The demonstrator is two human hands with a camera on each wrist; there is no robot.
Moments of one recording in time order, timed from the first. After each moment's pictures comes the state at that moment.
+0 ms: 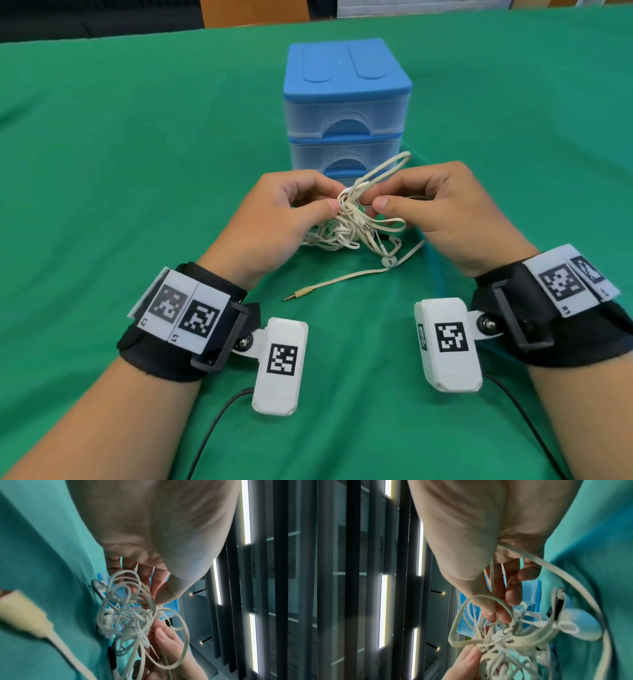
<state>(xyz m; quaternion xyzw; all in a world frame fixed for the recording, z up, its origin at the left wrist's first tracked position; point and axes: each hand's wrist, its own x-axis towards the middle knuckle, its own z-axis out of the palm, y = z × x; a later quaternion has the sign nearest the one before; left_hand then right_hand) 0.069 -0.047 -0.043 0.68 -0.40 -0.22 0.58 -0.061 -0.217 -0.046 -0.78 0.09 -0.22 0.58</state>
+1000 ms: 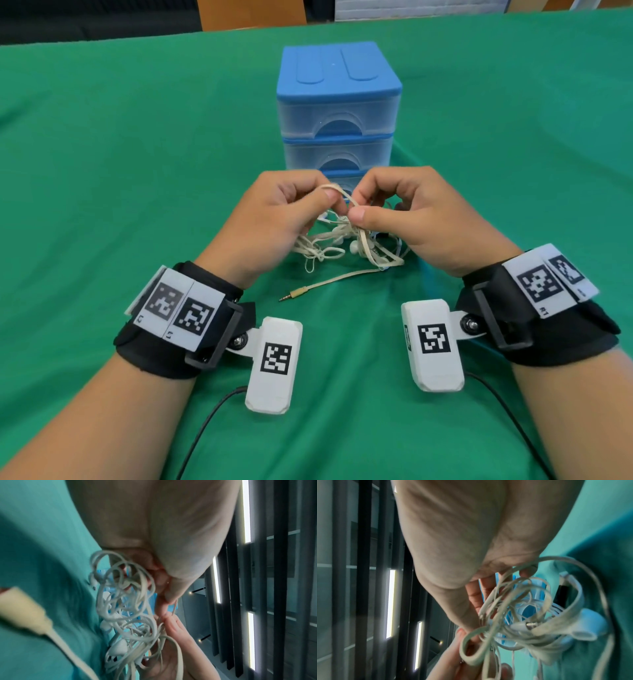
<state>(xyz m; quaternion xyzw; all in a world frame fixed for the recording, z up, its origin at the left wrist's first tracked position) 0.062 -0.046 -0.039 0.67 -0.45 -0.18 0.56 -0.062 -0.206 -0.038 -0.84 0.01 -0.19 0.51</state>
